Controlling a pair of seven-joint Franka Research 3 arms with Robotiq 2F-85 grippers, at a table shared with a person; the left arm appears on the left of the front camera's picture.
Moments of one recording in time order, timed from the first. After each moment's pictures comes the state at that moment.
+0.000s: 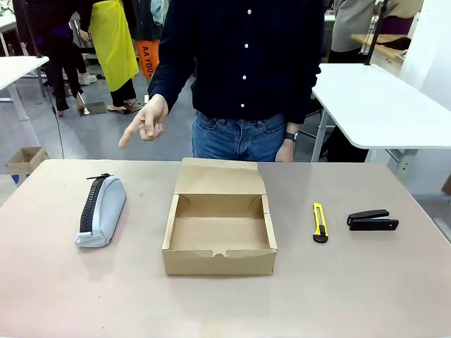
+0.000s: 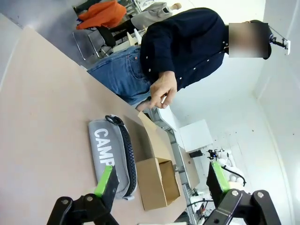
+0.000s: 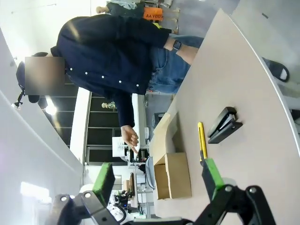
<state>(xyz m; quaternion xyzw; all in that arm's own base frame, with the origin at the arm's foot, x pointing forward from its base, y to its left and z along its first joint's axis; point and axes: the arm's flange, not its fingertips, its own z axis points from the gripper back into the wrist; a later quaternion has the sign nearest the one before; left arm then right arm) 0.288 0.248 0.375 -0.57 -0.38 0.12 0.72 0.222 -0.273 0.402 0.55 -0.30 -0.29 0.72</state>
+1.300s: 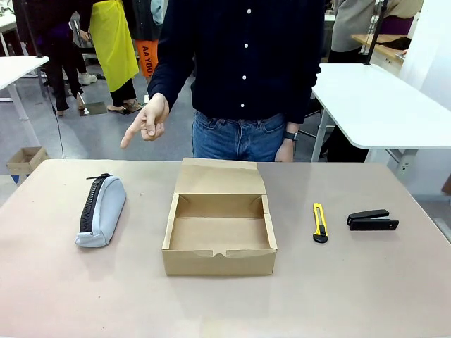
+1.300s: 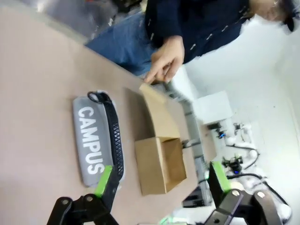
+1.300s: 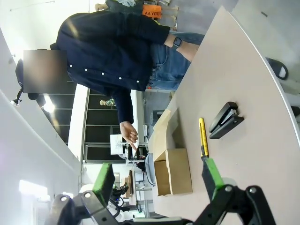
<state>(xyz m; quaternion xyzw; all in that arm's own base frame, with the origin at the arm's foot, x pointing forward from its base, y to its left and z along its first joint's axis) 0.329 0.154 0.436 -0.51 -0.30 0.08 0.80 0.214 -0.271 0.413 0.55 -0.30 -0.29 0.72</state>
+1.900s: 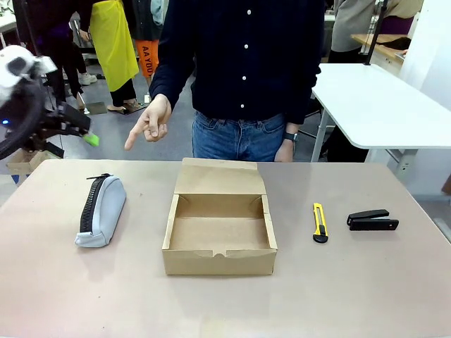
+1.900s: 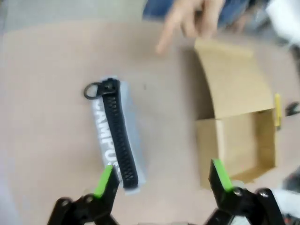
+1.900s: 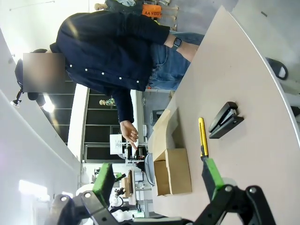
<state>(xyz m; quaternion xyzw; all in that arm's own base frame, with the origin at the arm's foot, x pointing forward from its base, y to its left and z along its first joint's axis) 0.394 -0.063 0.513 -0.16 -0.21 -0.03 0.96 0.215 -0.271 0.414 0.55 -0.30 -0.29 0.73</state>
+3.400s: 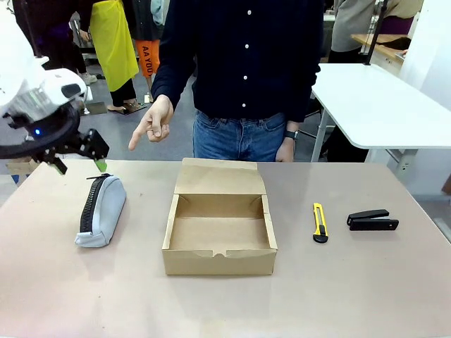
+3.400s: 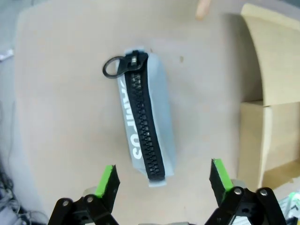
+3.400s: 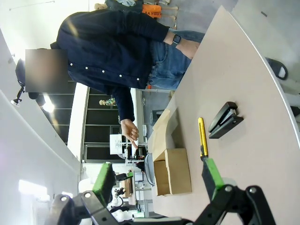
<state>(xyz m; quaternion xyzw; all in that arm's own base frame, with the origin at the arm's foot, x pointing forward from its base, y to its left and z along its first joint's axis) 0.418 -0.085 0.466 -0.06 -0.12 -0.02 0.99 0.214 -0.271 0.413 0.55 -0.30 -0.29 0.73</state>
